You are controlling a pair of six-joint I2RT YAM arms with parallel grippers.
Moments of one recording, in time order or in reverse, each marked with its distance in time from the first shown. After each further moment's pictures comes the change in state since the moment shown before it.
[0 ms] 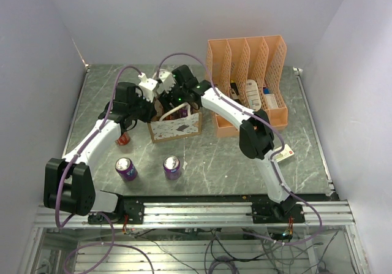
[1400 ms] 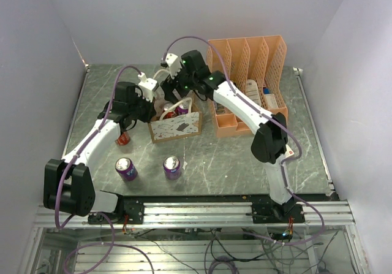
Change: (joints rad) left arm 0.000 -0.006 0.010 -0.023 0.000 0.000; right arm -0.018 -0.143 -0.008 0.016 -0.011 -0.002
